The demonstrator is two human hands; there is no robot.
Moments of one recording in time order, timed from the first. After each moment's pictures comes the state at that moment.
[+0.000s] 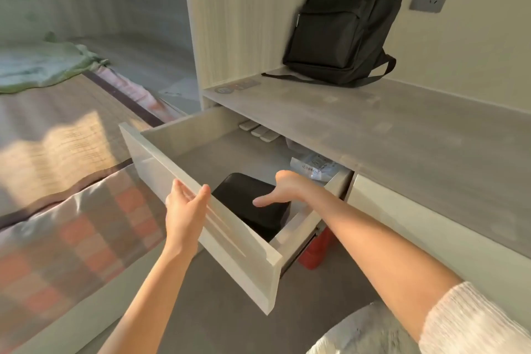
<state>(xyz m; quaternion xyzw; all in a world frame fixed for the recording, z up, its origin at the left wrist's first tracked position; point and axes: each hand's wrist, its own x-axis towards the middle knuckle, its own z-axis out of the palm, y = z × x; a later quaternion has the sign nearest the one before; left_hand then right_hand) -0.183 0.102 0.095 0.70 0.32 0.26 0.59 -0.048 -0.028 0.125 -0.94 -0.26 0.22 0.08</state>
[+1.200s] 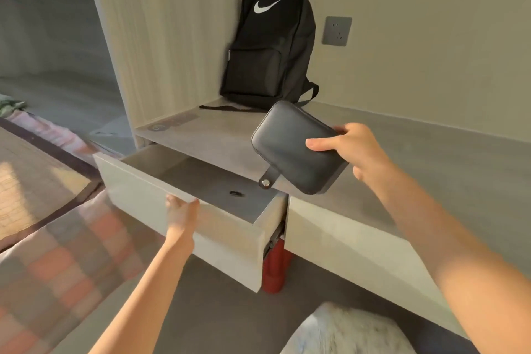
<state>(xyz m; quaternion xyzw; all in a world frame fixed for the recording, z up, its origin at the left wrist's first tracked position) -0.074 0.062 0.097 0.67 0.31 0.16 0.65 -0.028 -0.207 0.242 -0.81 -0.03 -0.03 0.59</state>
